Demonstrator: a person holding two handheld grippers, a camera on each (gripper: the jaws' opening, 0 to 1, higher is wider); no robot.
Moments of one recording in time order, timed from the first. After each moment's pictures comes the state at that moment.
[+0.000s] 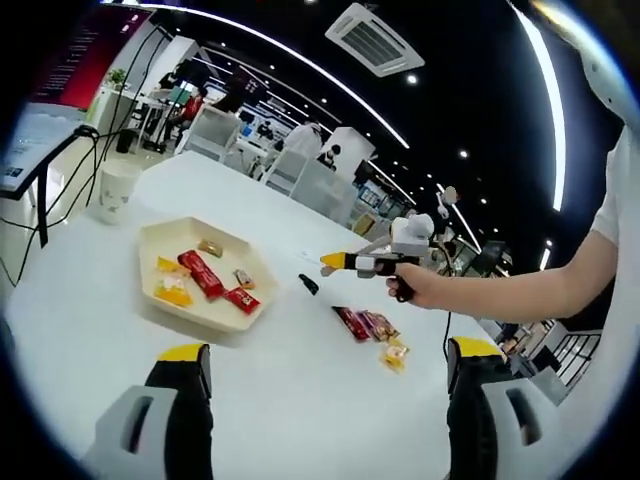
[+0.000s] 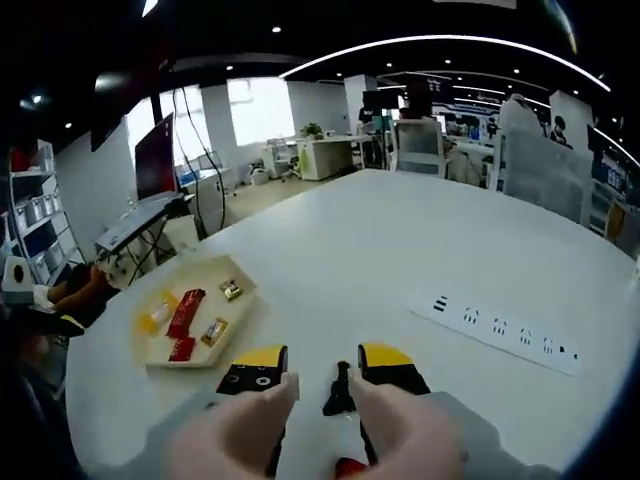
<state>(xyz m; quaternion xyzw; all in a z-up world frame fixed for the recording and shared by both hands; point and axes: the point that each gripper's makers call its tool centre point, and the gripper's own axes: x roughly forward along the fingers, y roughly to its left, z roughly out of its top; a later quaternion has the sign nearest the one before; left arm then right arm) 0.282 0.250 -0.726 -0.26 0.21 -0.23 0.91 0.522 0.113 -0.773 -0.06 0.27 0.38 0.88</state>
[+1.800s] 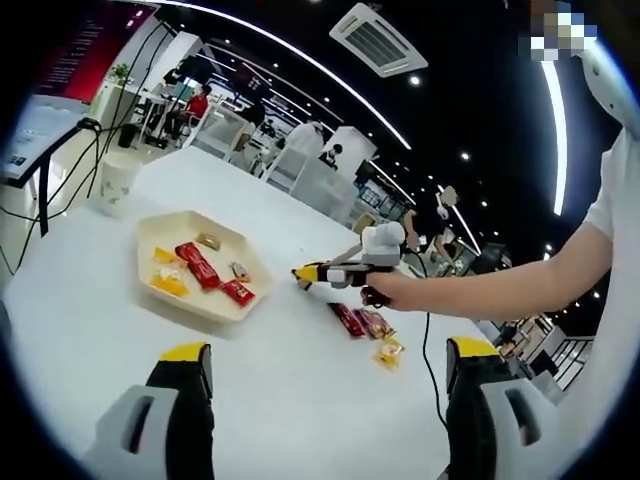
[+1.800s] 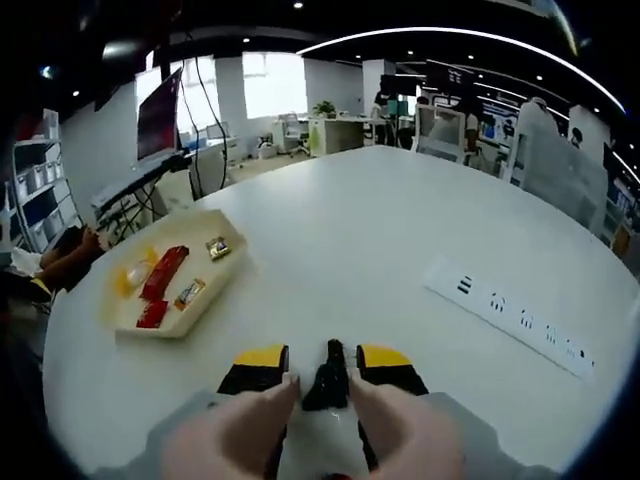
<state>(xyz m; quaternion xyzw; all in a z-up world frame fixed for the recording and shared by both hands) 0.272 0.244 -0.727 -0.27 0.22 -0.22 0.91 0.526 0.123 -0.818 -0.10 0.30 0.39 0.87</state>
